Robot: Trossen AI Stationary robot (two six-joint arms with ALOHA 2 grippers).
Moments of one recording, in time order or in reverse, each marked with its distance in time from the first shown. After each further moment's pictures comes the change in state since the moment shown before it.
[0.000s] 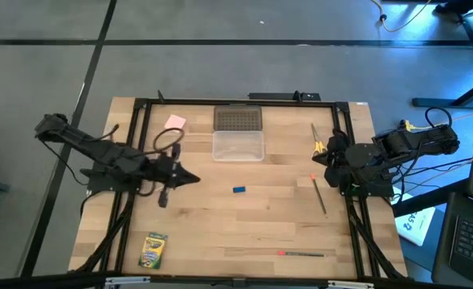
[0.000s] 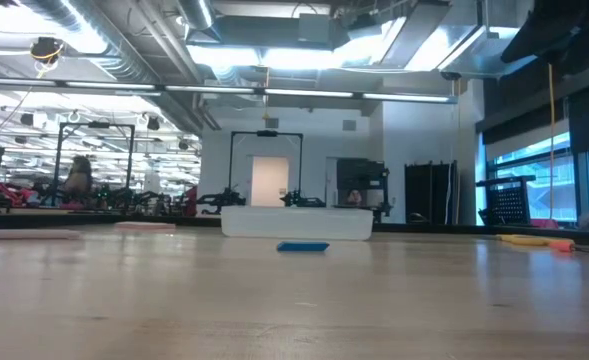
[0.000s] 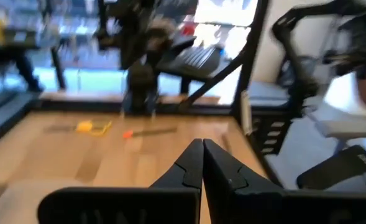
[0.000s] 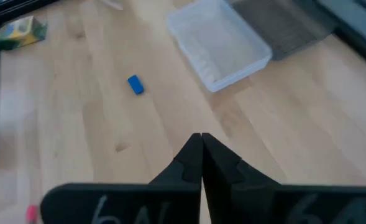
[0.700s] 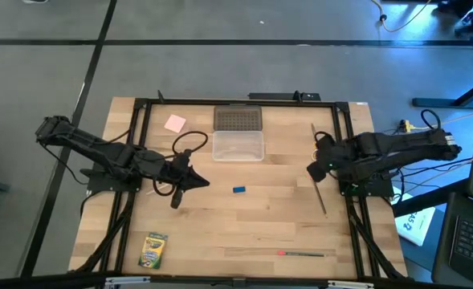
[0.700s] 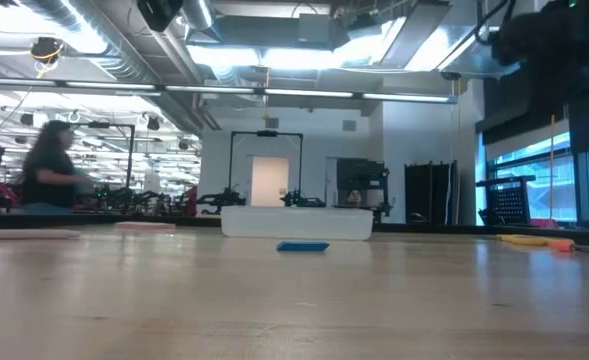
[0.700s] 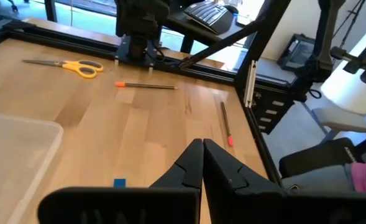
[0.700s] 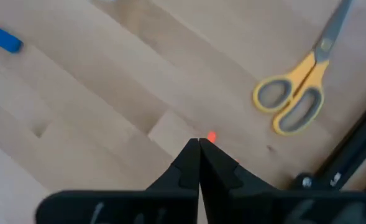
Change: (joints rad) left arm 0.070 0.122 0.011 -0.031 0.105 -0.184; right arm -0.195 0.256 0.000 -0.245 -0.163 0.405
